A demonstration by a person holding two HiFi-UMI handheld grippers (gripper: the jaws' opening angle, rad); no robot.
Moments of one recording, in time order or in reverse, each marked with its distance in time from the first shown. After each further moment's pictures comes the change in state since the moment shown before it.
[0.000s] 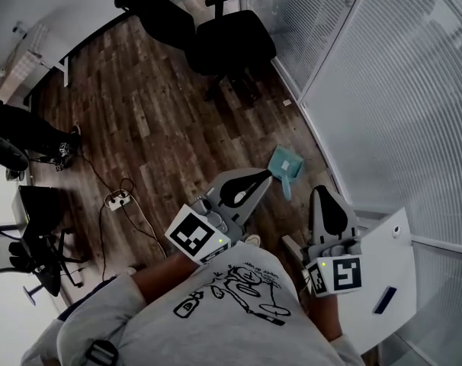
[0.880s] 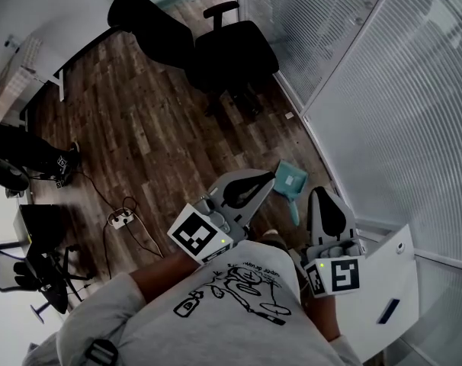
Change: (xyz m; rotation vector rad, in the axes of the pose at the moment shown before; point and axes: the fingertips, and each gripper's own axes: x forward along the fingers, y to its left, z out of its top) left arm 0.037 0.107 0.018 0.002 0.017 -0.060; right arm 0.114 -0.004 0.021 0.009 -0.016 -0.035
